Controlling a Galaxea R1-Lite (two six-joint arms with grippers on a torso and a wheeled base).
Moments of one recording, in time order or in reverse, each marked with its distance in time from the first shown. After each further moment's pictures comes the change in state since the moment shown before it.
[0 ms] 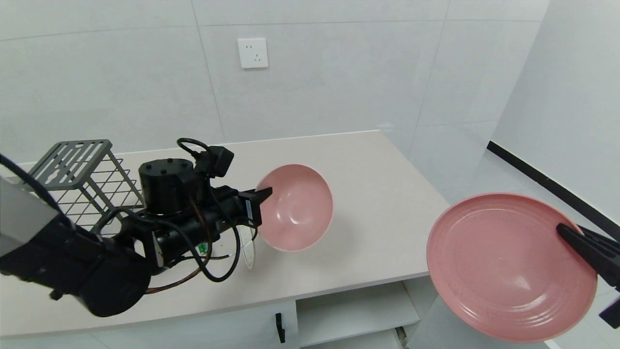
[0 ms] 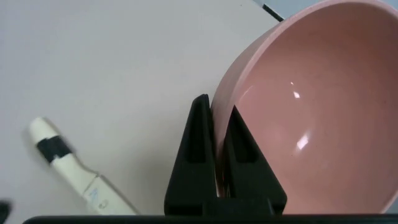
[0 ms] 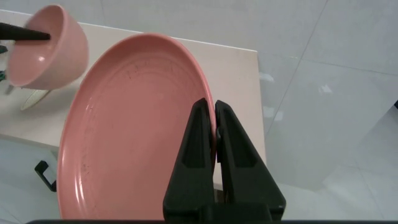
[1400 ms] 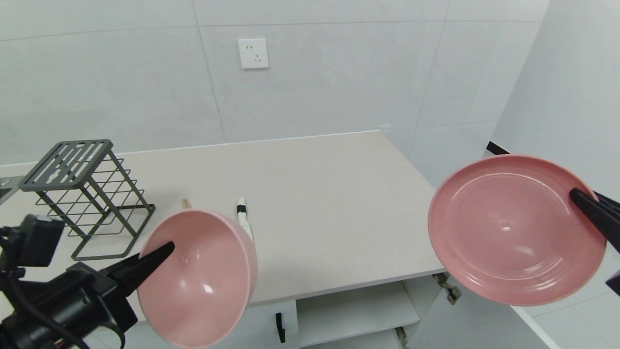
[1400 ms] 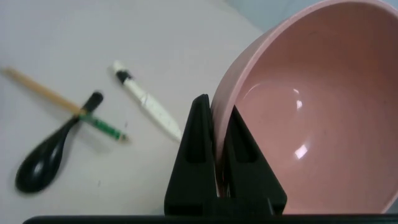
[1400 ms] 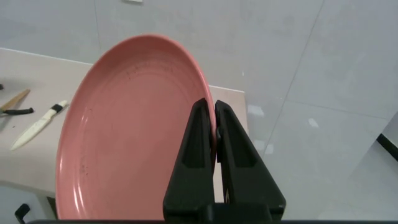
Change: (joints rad) left arm 0.116 -0.622 0.619 -0.058 0.020 -0.064; right arm 0.031 0.049 -0.046 -0.164 -0.011 0.013
